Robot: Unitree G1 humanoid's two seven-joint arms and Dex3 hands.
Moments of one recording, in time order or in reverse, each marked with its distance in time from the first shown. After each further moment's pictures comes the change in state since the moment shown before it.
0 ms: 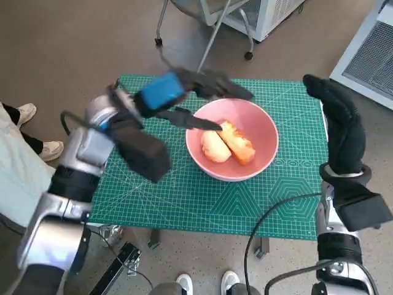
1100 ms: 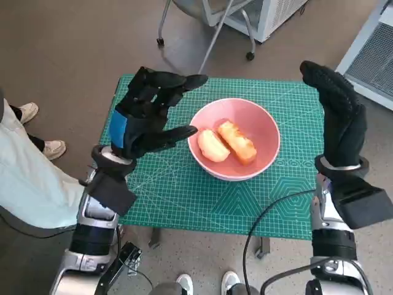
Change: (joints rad) left arm 0.341 -0.161 0.135 -0.305 -0.187 0.121 0.075; right arm -0.018 0.028 0.006 -0.065 0.009 0.052 0.000
